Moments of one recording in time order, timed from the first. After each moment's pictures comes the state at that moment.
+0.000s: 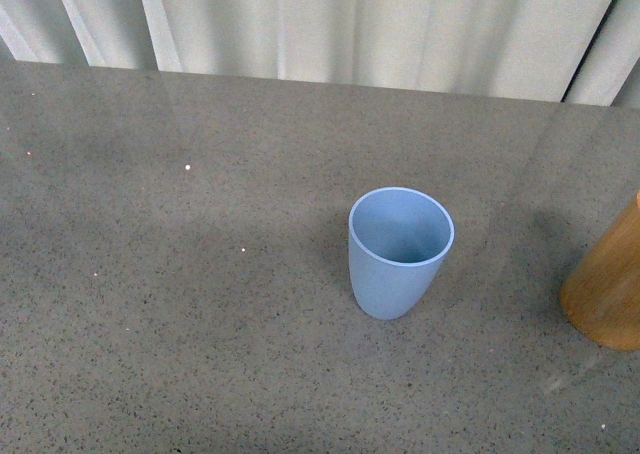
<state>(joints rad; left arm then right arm) -0.33 1.17 0.67 0.19 -0.34 -0.15 0.00 0.00 0.02 0.00 0.00 0.00</state>
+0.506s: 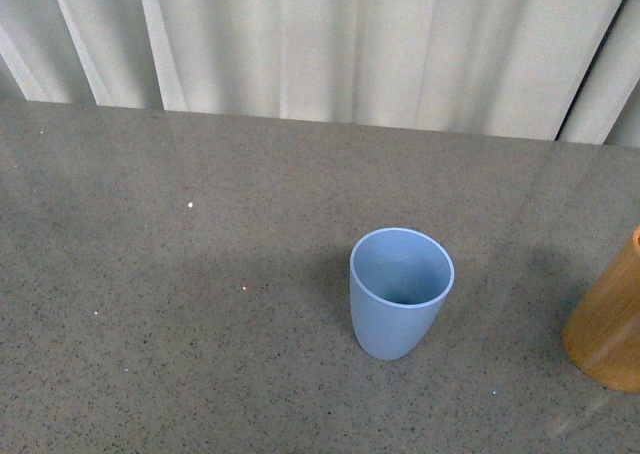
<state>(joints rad) -0.21 0.98 0.30 0.68 -0.20 -0.02 0.00 0.00 0.02 0.00 0.00 0.00</state>
